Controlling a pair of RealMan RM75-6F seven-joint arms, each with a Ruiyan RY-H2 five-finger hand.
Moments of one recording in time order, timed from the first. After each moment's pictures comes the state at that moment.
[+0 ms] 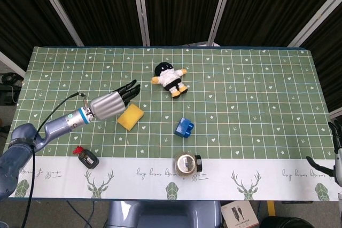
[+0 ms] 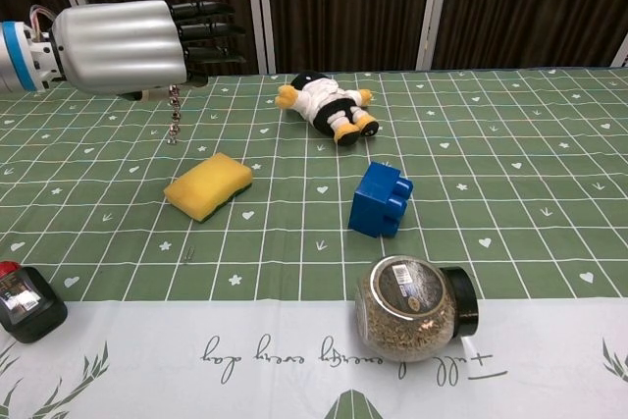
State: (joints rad) left arm -0.98 -1.60 0.21 -0.55 1.88 1.34 0.30; right arm 0.03 -1.23 0.14 -1.29 -1.44 1.53 0.29
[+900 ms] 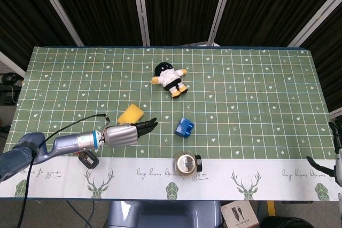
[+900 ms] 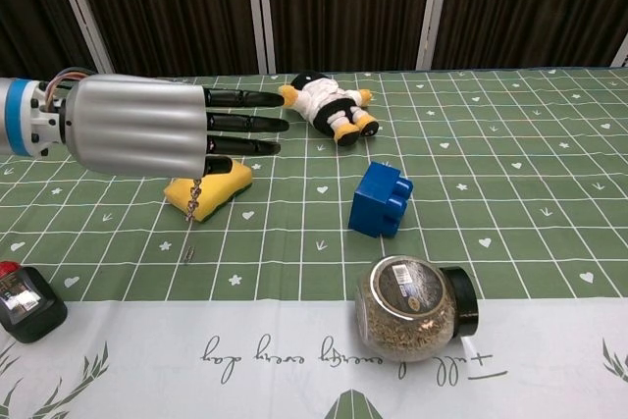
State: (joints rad) left arm -1.02 -1.46 0.25 -0.97 2.07 1.24 0.61; right arm 0.03 -1.23 0.14 -1.28 -1.44 1.54 0.29
